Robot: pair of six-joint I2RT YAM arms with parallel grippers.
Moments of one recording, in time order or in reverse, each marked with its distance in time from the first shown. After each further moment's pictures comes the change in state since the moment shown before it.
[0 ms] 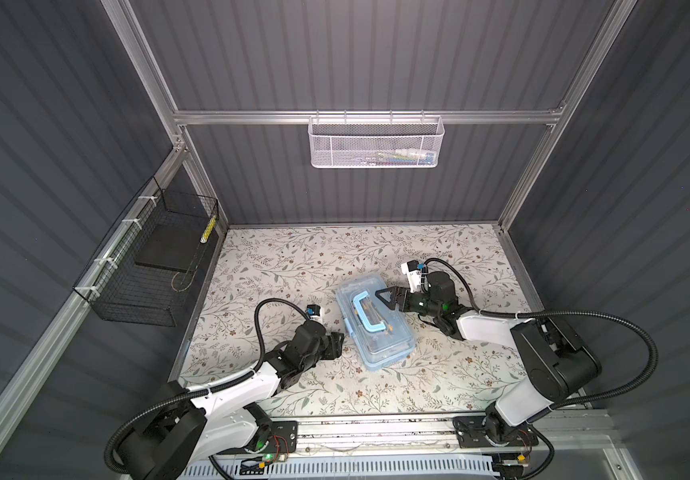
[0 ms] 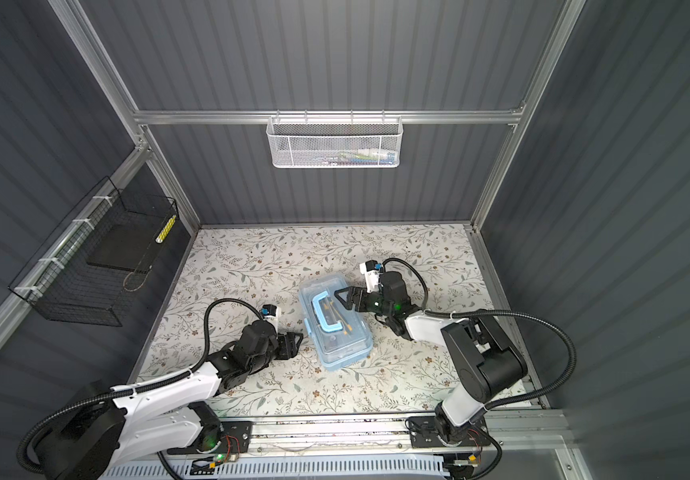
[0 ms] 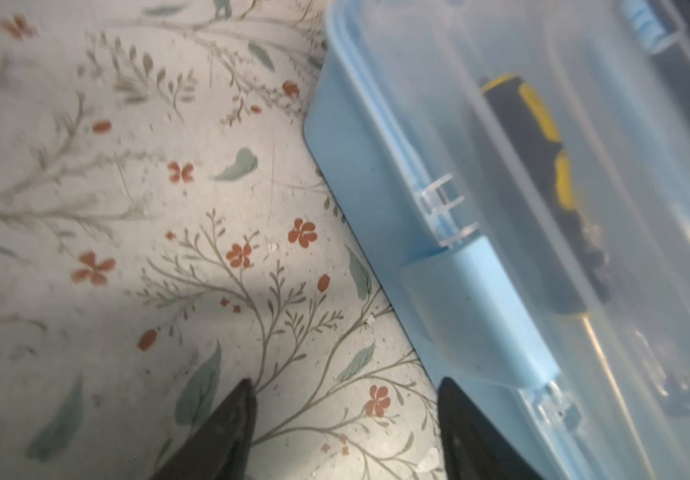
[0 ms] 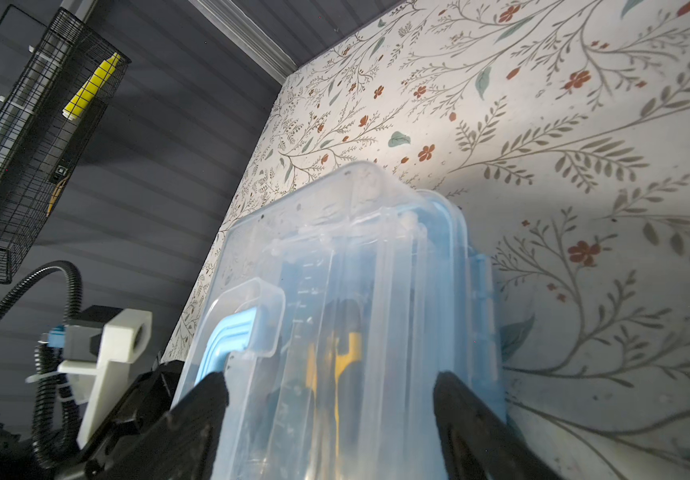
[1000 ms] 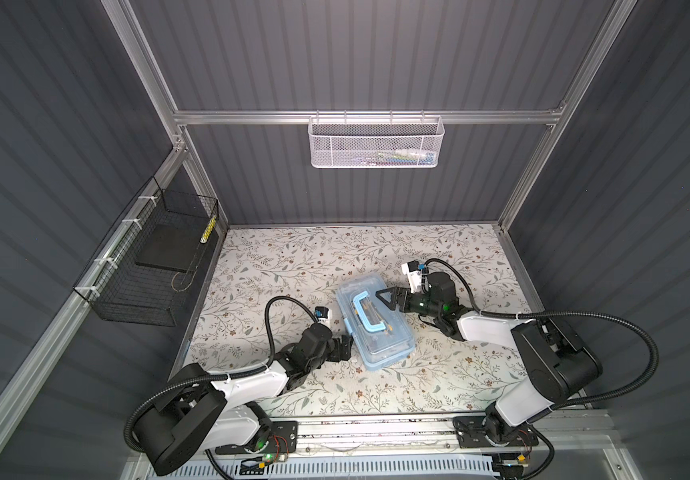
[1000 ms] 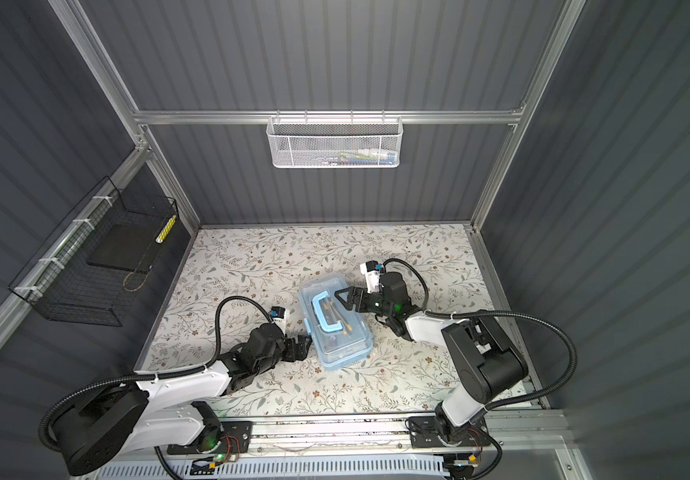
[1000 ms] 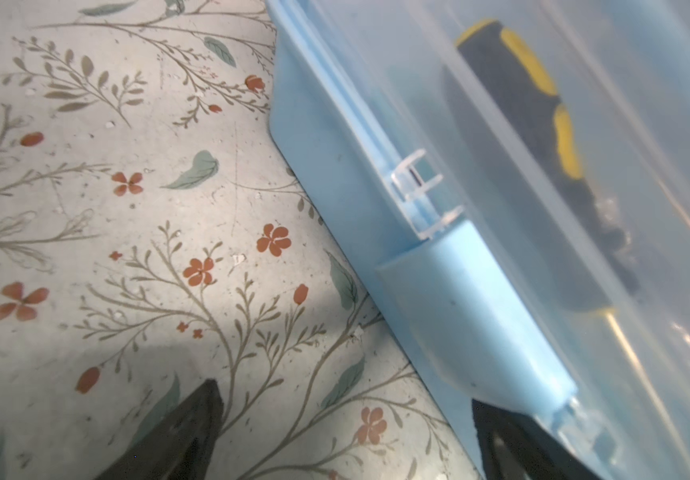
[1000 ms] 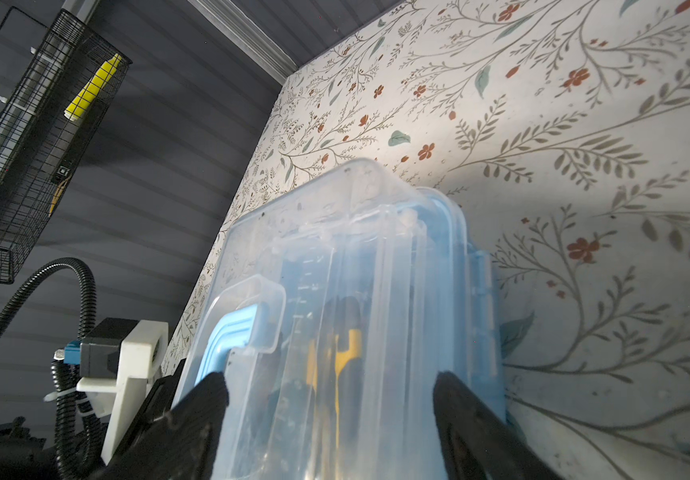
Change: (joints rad) left arm -0.031 0.095 -0.013 0.144 -0.066 0.047; right arm 0.000 -0.008 -0.008 0.000 -0.001 0.003
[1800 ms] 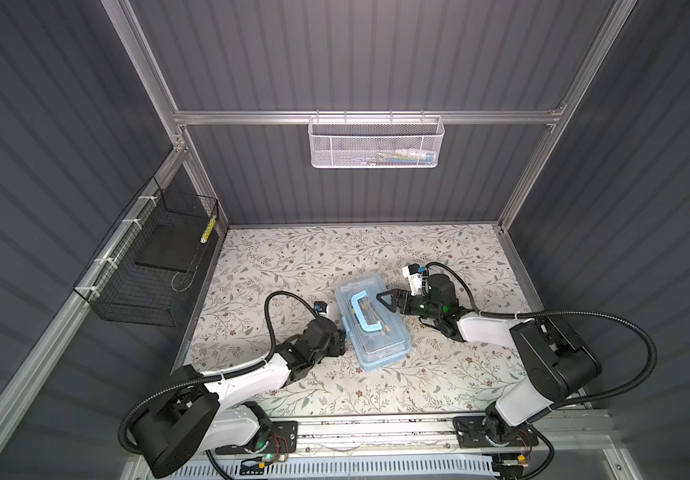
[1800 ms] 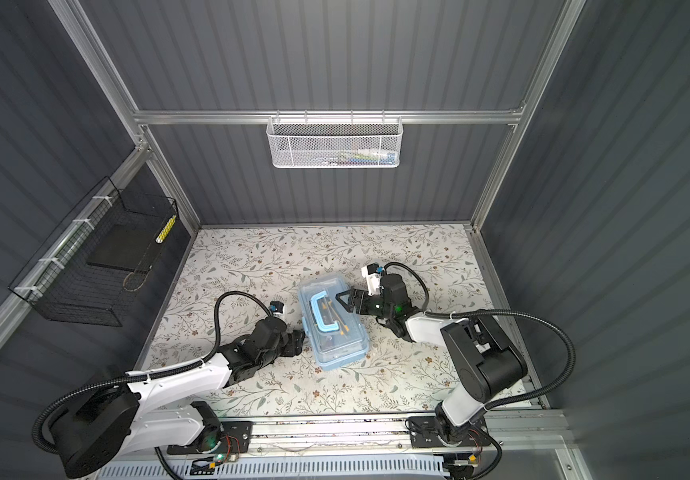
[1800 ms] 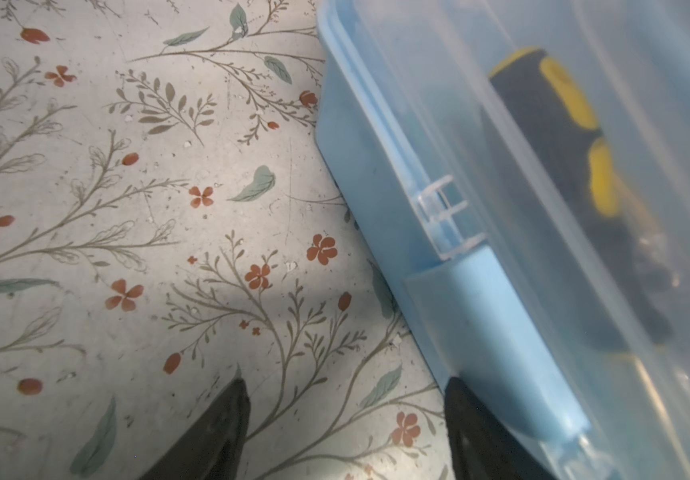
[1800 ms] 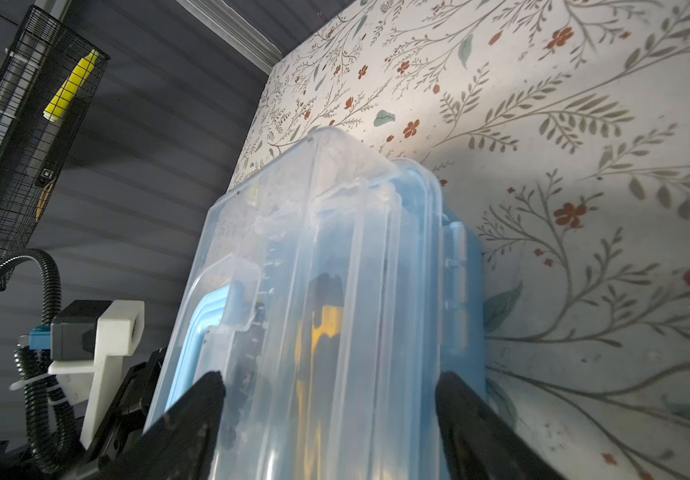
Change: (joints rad) left arm -0.026 -0.008 0.120 -0.249 -0.097 -0.006; right arm -0.003 0.006 -0.014 -0.020 0.003 0.023
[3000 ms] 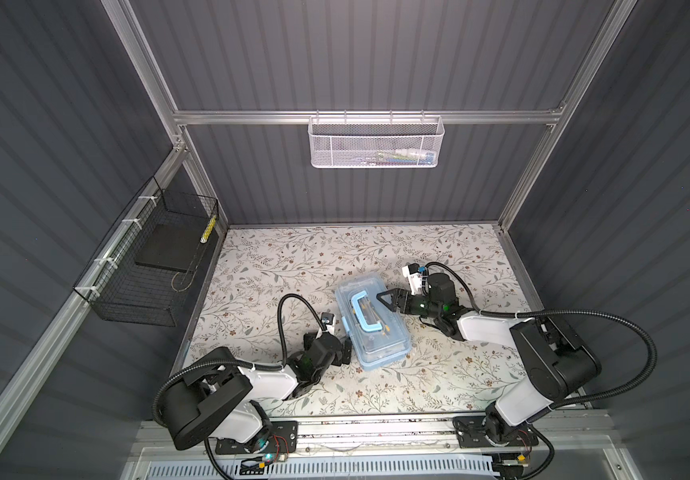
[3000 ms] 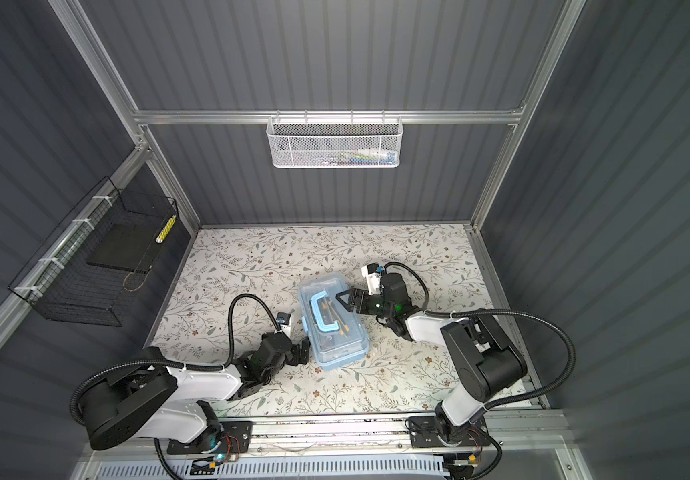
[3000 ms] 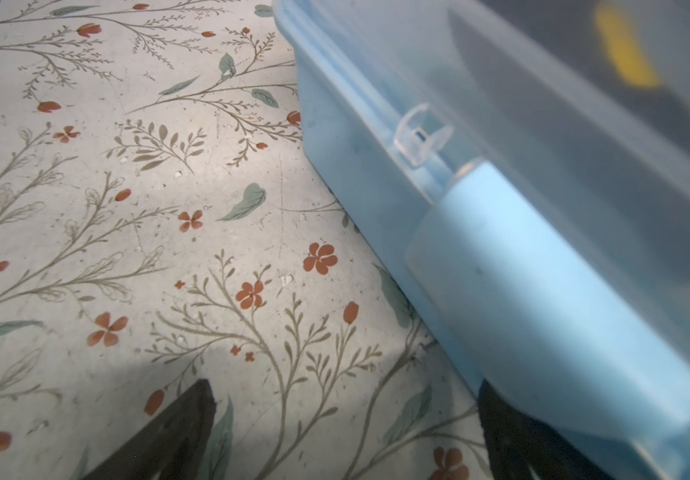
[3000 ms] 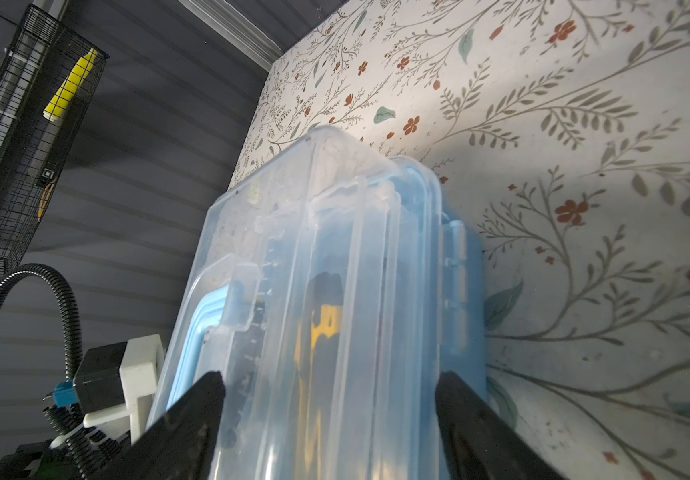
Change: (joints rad) left arm -0.094 0.169 -0.165 0.461 -0.174 0.140; right arm -0.006 0.003 0.010 -0.016 -0.013 0.002
